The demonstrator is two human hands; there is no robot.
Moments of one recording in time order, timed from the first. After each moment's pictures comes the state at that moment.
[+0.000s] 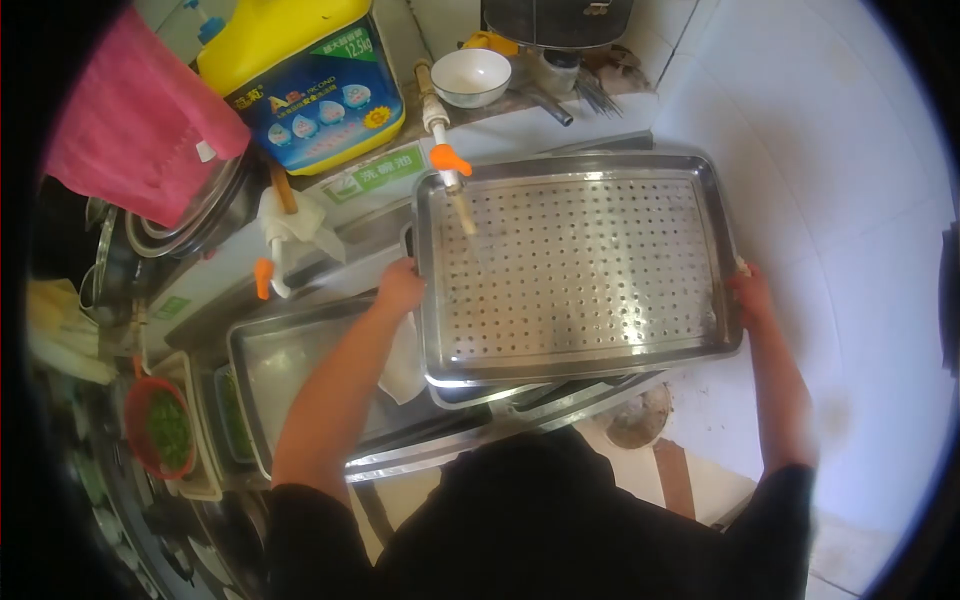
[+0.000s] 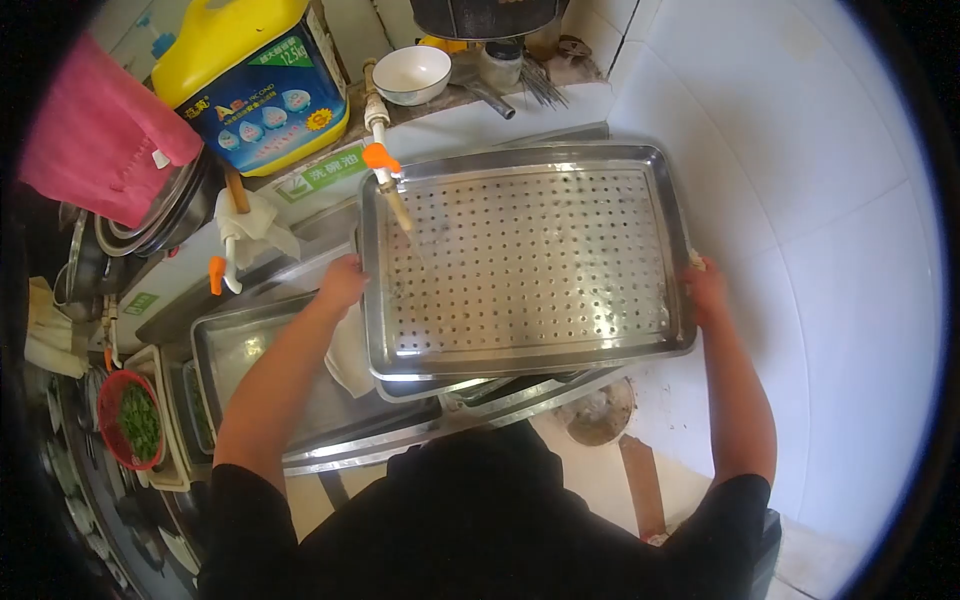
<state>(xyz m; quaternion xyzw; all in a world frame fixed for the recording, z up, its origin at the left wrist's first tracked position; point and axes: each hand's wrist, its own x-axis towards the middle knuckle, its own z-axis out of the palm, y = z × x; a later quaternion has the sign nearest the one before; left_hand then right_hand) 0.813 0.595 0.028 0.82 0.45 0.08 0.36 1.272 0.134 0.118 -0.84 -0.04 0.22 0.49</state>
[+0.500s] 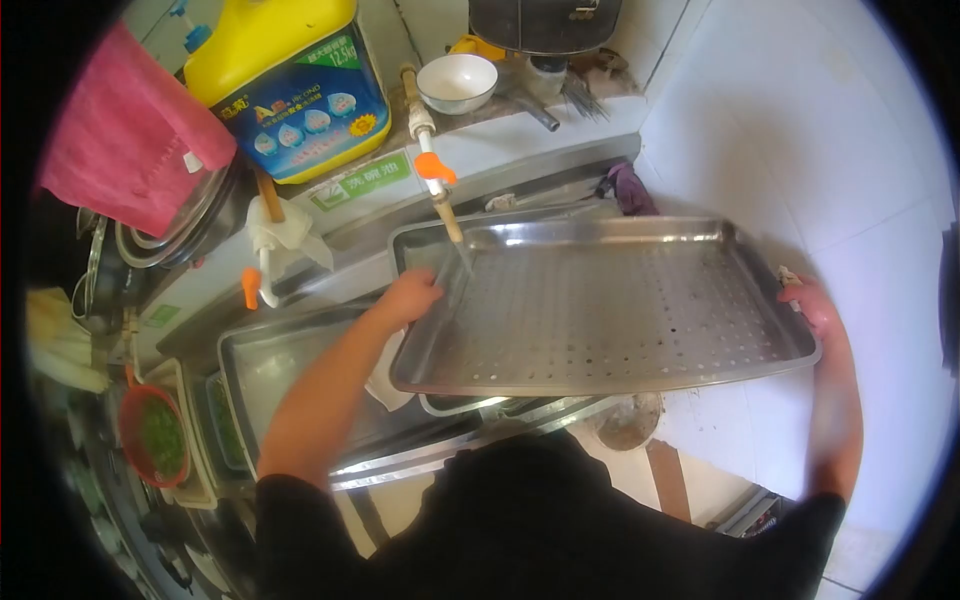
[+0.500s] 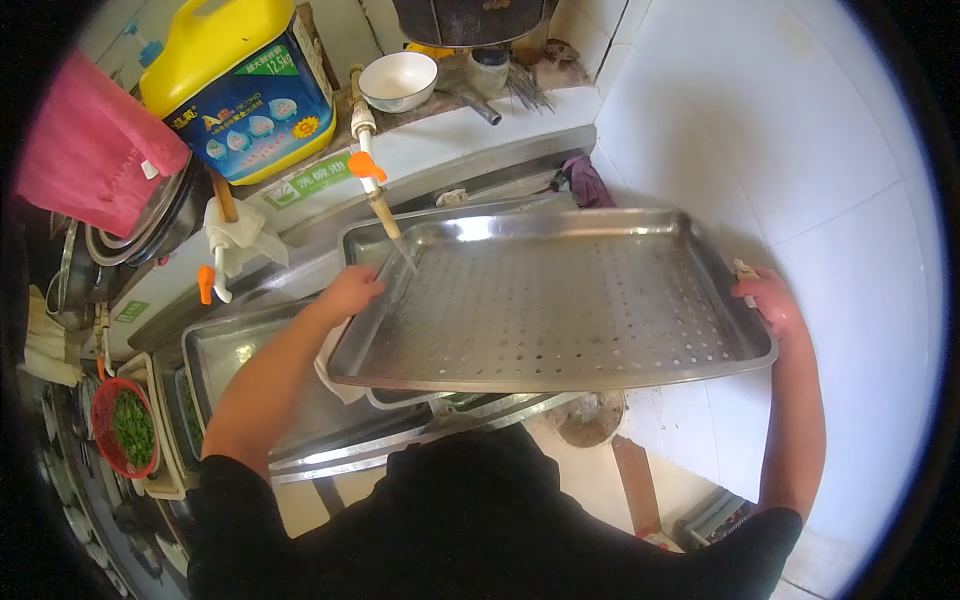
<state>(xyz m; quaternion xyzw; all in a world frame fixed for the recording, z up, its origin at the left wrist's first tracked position) 0.844 0.562 0.091 0.86 0.35 -0.02 0.36 1.263 0.099 0.297 -0.85 -0.07 0.36 0.39</state>
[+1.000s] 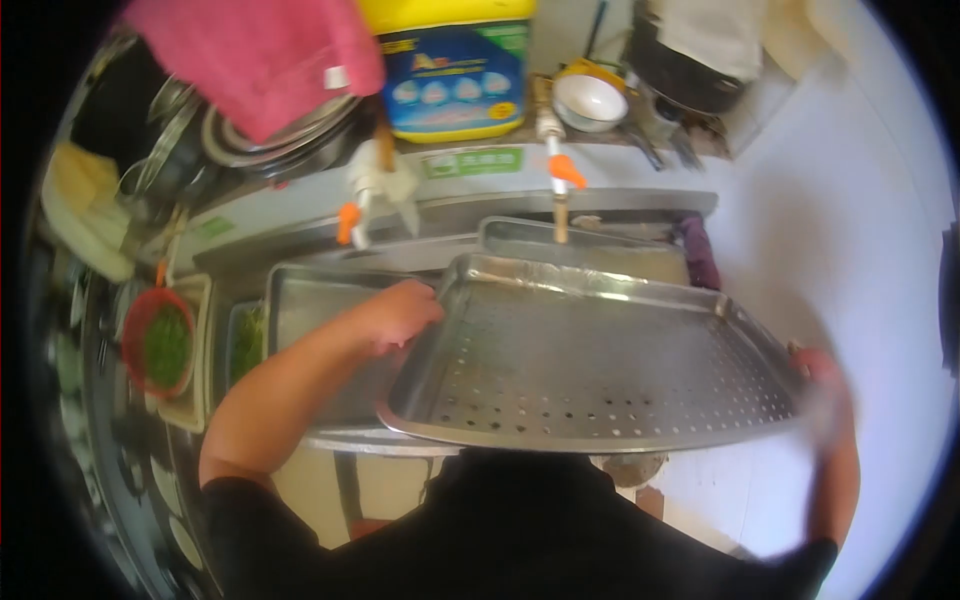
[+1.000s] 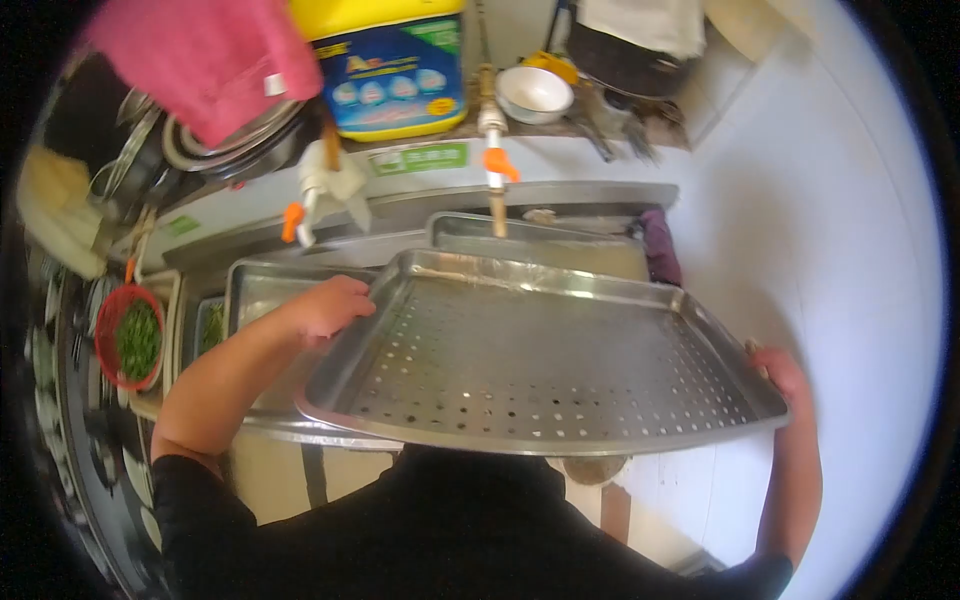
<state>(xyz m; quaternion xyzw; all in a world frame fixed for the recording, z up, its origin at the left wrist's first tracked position) 0.707 0.536 0.248 0.62 0.53 -0.09 0.57 1.180 0.128 0.323 -0.81 -0.48 0.25 0.20</state>
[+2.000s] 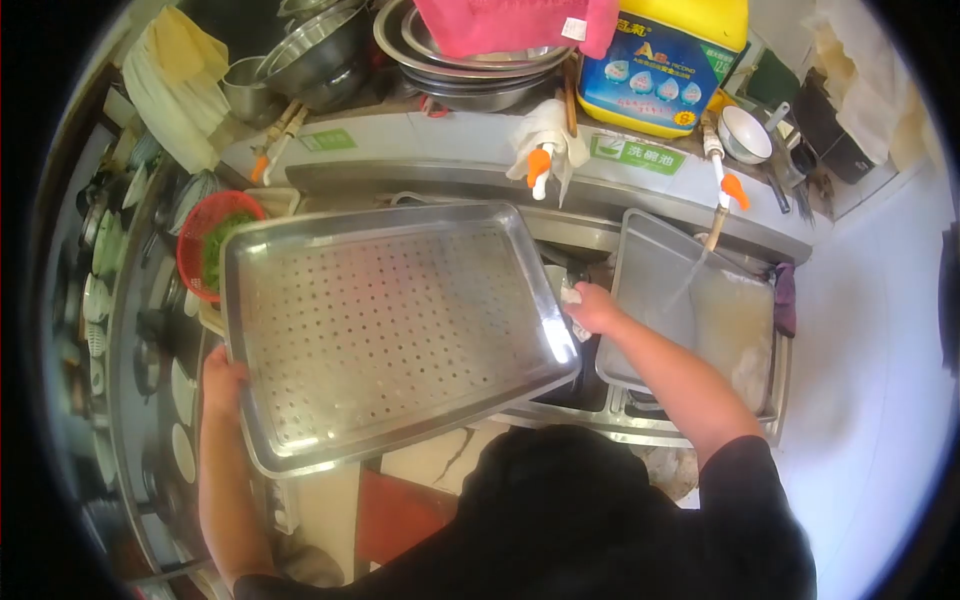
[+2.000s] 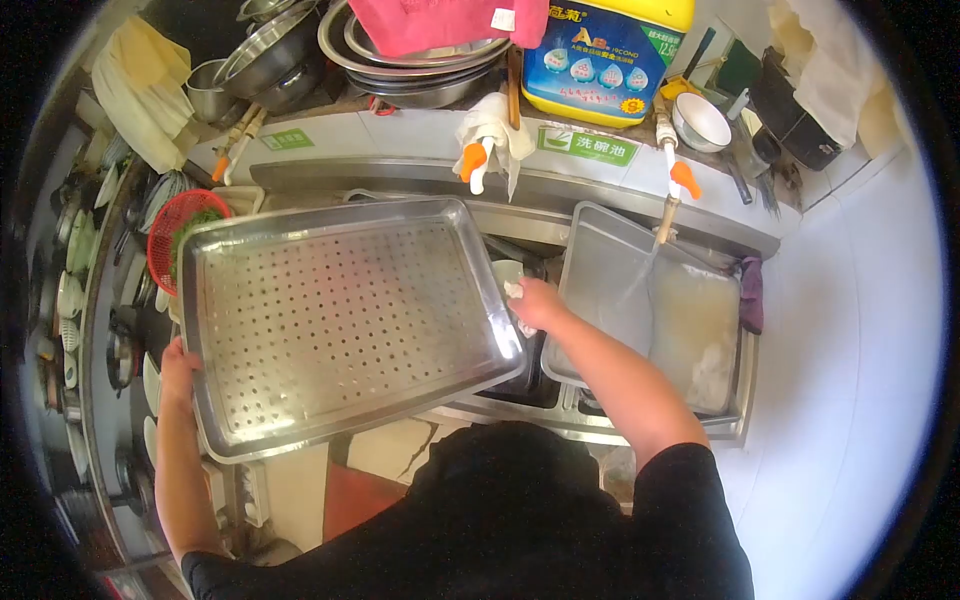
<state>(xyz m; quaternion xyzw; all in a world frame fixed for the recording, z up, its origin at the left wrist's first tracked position) 0.243 0.433 0.305 0.44 0.75 0.35 0.34 0.804 0.488 0.063 -0.69 -0.58 0.43 0.08</state>
